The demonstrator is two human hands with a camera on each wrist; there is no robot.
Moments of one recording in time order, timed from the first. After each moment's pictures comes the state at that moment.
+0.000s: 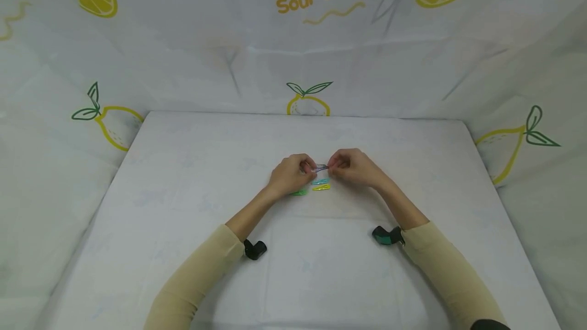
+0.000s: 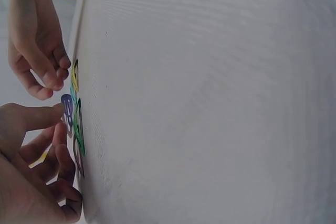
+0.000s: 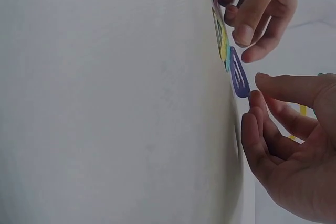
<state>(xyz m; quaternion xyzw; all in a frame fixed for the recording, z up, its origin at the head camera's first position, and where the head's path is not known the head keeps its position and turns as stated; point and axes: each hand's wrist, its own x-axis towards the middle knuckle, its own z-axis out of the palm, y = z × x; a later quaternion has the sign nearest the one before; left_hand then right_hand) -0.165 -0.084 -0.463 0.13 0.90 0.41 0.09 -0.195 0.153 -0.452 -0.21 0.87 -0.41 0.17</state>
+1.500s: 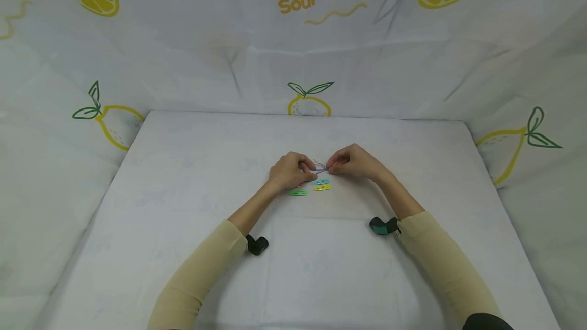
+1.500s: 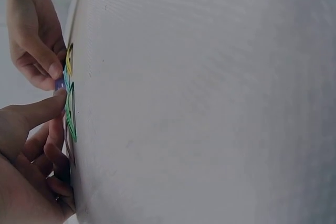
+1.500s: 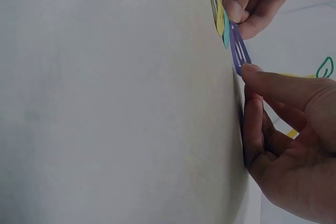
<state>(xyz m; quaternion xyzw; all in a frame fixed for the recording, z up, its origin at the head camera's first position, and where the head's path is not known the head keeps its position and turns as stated) -0.179 -0.090 -0.467 0.10 0.91 0.39 0.13 -0.220 0.154 -0.456 -0.20 0.86 -0.41 0.23</state>
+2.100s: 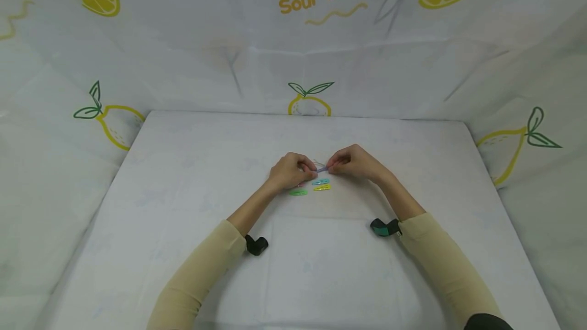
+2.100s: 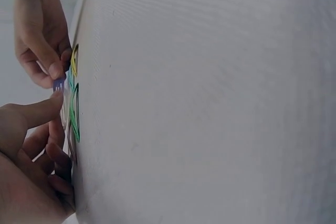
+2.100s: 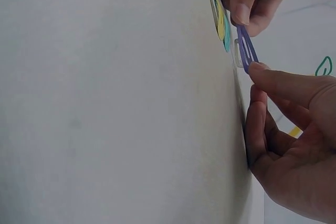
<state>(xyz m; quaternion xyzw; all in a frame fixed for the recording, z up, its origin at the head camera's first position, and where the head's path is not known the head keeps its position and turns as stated) -0.177 -0.091 -0.467 0.09 0.89 0.42 0.14 -0.215 0.155 -0.455 -0.19 0.86 -0.42 0.23</state>
